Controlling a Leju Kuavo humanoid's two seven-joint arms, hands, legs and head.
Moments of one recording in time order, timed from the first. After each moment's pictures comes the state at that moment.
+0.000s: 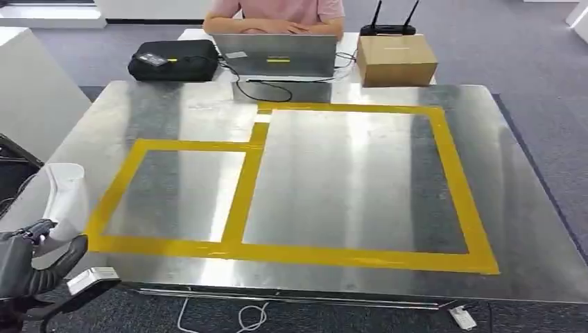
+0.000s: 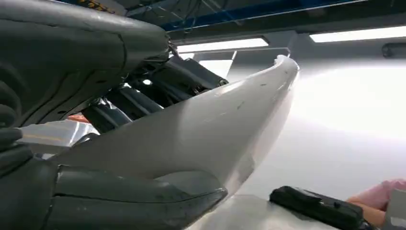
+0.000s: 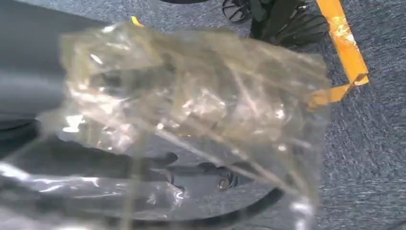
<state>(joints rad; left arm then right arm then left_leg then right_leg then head) 0.38 0.26 0.03 -2.05 -0.76 0.38 -0.06 0.44 0.36 -0.46 -1.13 0.40 -0.10 0.23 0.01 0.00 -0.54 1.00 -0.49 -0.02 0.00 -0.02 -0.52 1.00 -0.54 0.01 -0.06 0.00</state>
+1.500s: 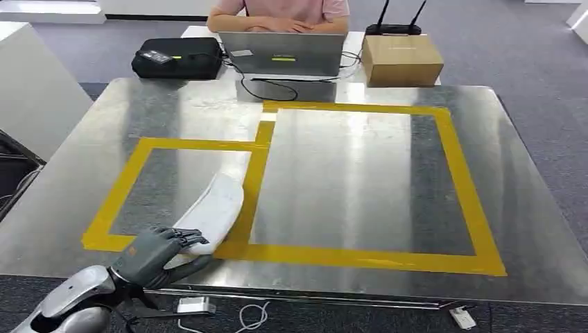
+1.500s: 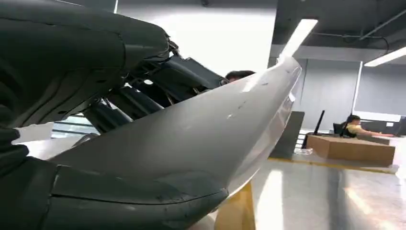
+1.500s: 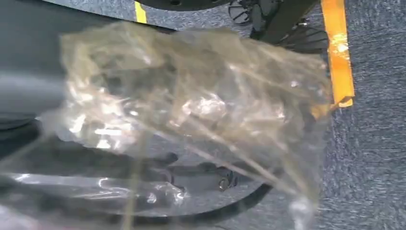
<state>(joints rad) 0.06 0.35 -0.48 -1.78 -0.84 0.20 -0.19 0.26 0.36 -0.70 -0.89 0.70 0.03 0.01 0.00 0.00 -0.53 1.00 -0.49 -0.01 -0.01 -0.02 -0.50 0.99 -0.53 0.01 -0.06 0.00</state>
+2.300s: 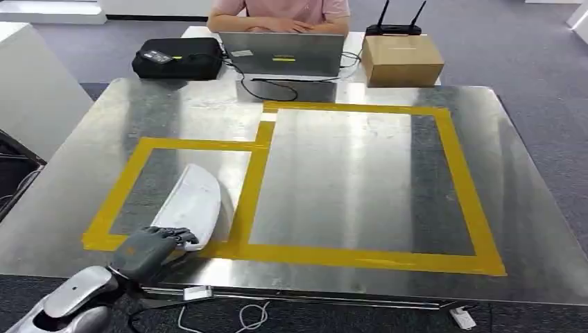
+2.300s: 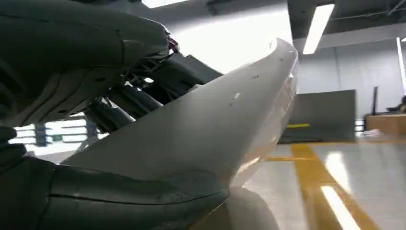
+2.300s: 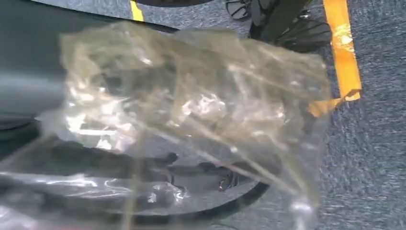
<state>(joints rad) 0.06 0.35 -0.44 -1.65 -1.06 0.28 -0.04 0.22 0.35 -0.73 -0.78 0.71 -0.05 -0.02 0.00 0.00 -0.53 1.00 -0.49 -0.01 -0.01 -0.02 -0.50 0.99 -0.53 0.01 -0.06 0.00</state>
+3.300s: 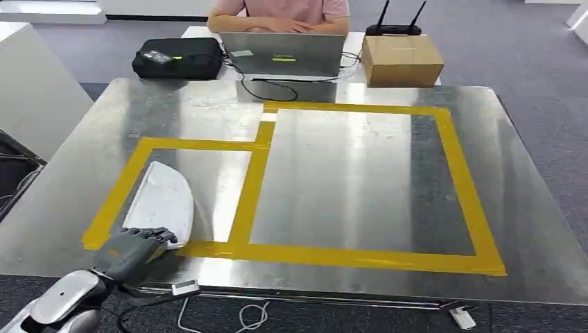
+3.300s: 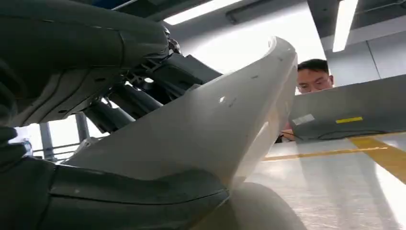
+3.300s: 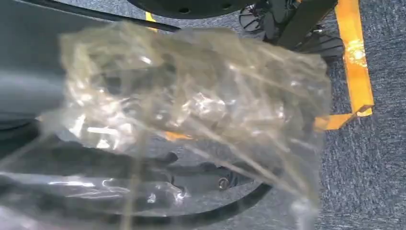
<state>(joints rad) 0.09 0.35 -0.38 -1.61 -1.15 0.34 0.00 0.22 0.35 -0.76 -0.78 0.74 0.02 -0.01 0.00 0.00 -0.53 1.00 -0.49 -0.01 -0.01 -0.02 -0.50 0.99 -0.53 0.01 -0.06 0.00</state>
